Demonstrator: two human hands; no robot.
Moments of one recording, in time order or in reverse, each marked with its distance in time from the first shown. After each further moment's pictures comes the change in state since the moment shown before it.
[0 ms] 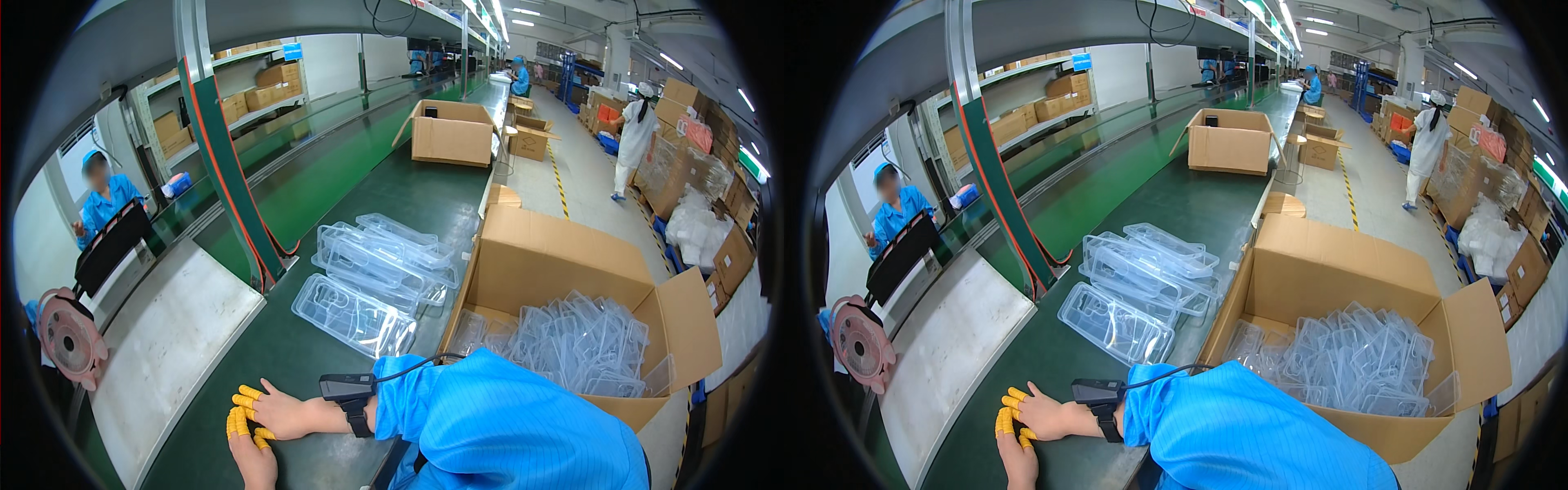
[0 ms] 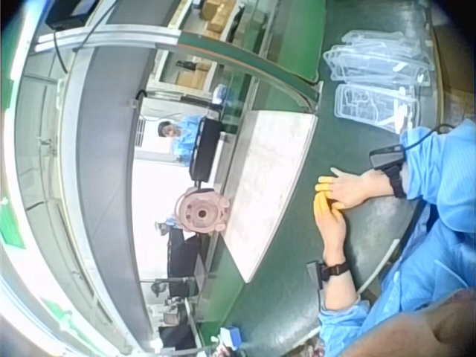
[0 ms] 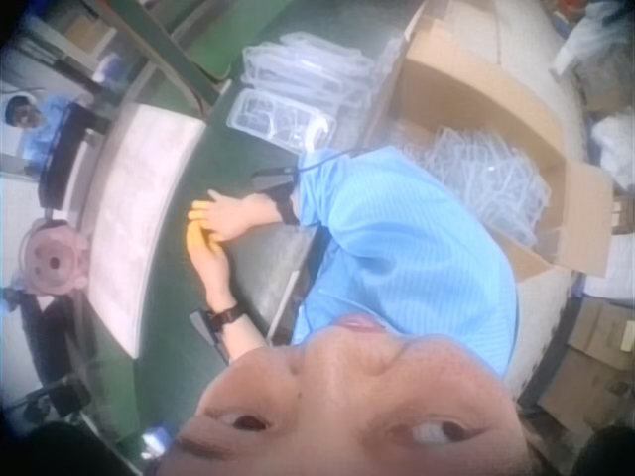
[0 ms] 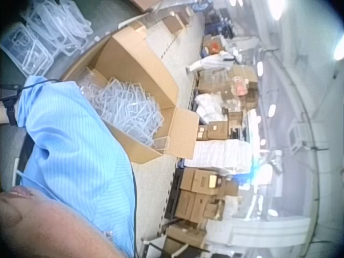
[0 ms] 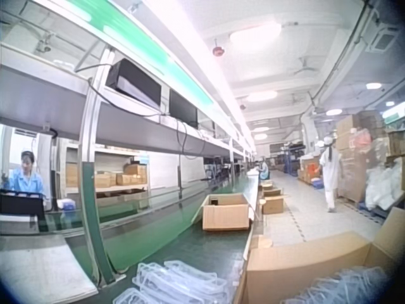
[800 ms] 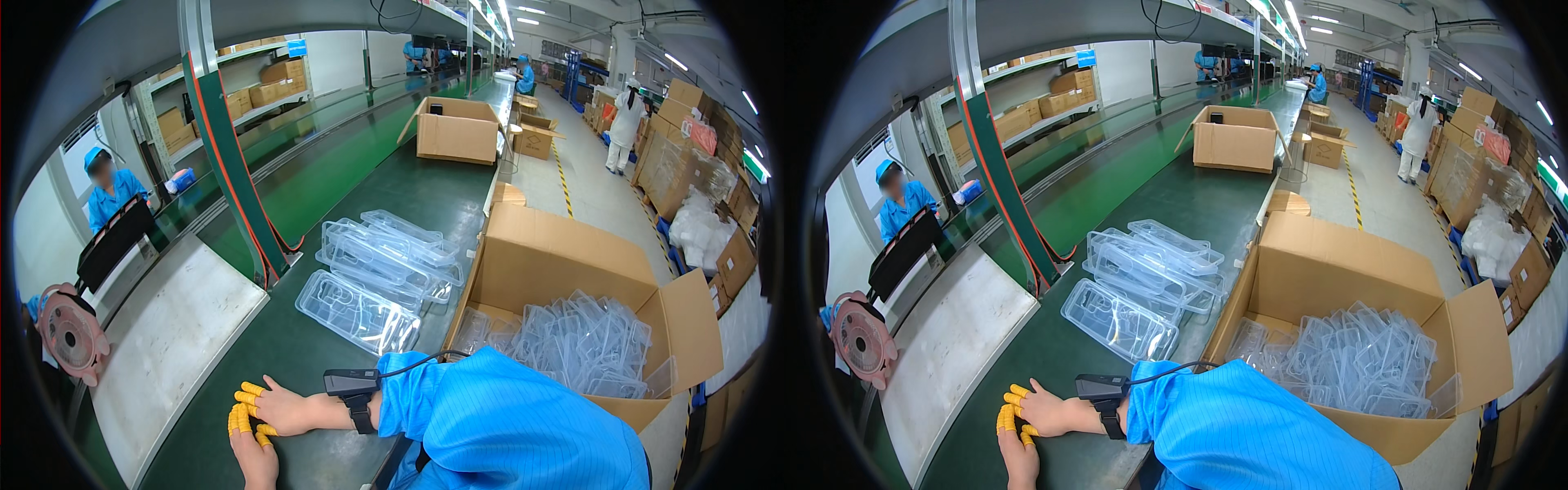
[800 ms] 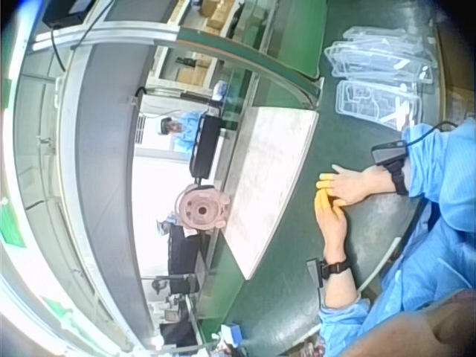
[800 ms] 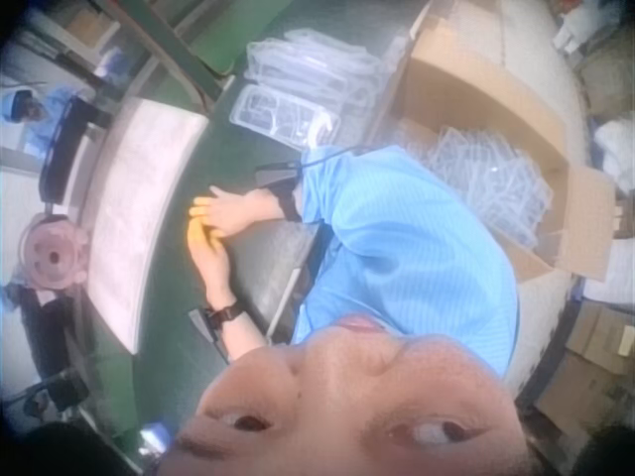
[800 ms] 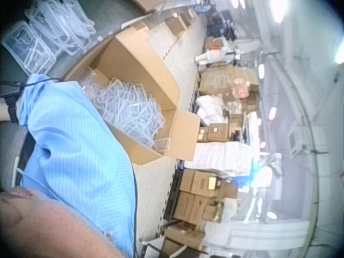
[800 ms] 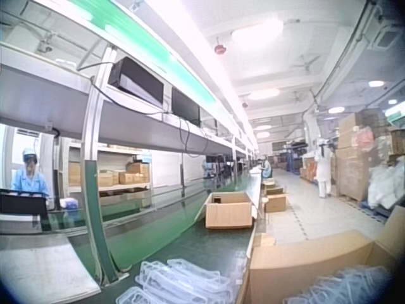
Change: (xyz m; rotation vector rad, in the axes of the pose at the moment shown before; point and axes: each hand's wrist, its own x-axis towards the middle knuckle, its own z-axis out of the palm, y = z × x) left_hand 0.000 0.006 -0.004 0.001 -0.043 -0.064; right_hand 0.003 0.002 0.000 0.017 -0.028 0.003
